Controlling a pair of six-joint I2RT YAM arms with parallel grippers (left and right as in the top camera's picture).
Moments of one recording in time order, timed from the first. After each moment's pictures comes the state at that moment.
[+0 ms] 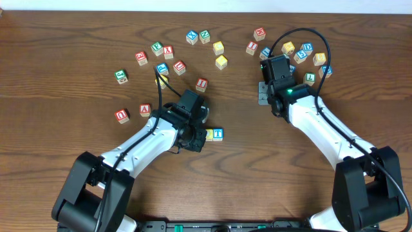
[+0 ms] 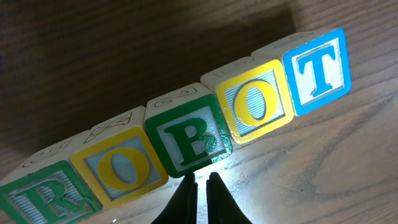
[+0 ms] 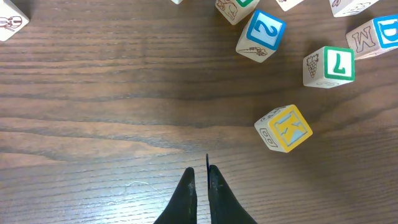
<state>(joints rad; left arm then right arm) -0.52 1.66 0.94 -0.64 0.20 -0.18 0.34 1.71 1.14 -0.47 0.30 0.29</state>
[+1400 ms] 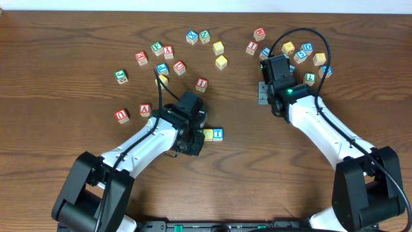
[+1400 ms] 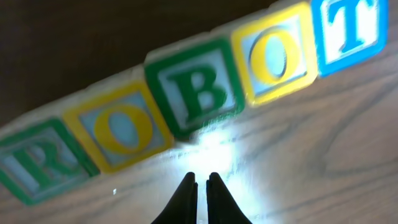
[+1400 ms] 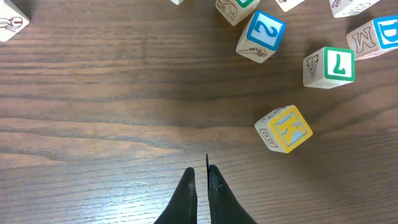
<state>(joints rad) -0.52 1.66 0.94 -0.72 0.20 -0.18 0.34 1.71 1.14 -0.47 0.30 0.29</state>
